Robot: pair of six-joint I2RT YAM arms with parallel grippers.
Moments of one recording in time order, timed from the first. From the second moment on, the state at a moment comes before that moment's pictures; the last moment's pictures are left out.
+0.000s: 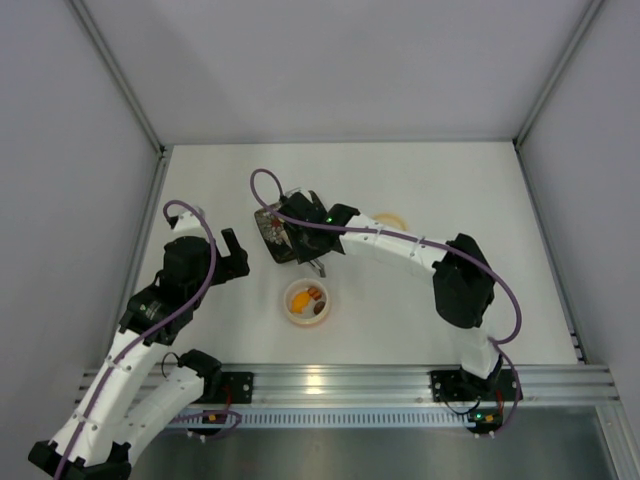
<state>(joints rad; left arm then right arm) -0.43 0.67 0.85 -0.73 -0.33 -0.48 0.98 1.98 1.71 -0.71 0.21 0.44</state>
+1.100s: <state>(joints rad) -0.43 0.67 0.85 -0.73 -0.33 -0.48 1.09 1.35 1.26 -0.70 0.25 0.50</state>
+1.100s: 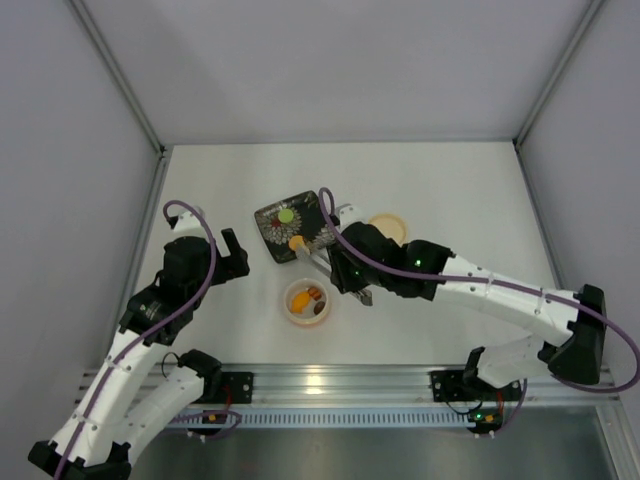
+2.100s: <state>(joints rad) -0.43 0.67 0.85 -0.73 -0.33 -0.48 1.35 1.26 1.09 -0.68 0.34 0.68</state>
